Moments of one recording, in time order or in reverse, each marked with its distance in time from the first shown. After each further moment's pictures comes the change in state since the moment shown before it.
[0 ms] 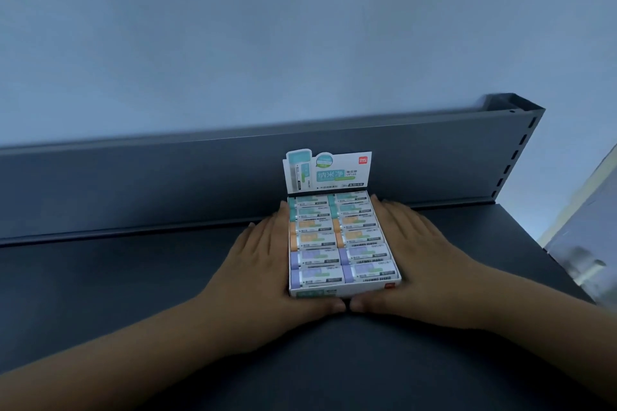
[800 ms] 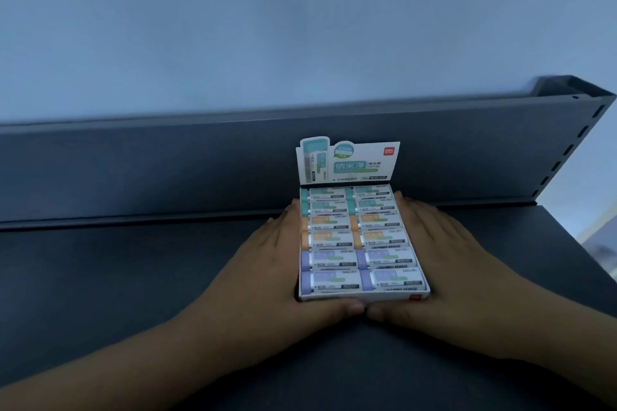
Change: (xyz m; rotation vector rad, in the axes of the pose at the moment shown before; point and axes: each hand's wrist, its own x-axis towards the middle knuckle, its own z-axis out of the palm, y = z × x) left_hand 0.004 0.012 -0.014 -0.238 0.026 0.071; right_hand 0.000 -0.005 -0.005 0.040 0.022 -0.029
